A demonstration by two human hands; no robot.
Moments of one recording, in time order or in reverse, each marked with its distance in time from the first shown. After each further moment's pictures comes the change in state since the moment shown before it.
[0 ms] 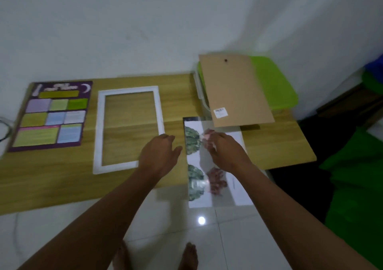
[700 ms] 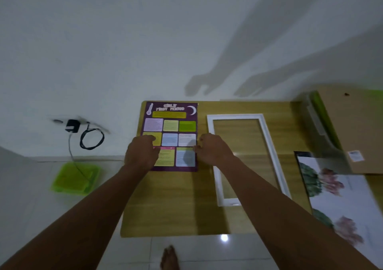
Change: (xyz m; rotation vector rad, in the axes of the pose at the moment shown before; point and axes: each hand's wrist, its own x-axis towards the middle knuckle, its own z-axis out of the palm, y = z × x) left_hand 0.018 -0.362 -0.162 -0.037 0.088 -0.438; right_hand 0.161 -0.378 0.079 0.148 -0.132 -0.024
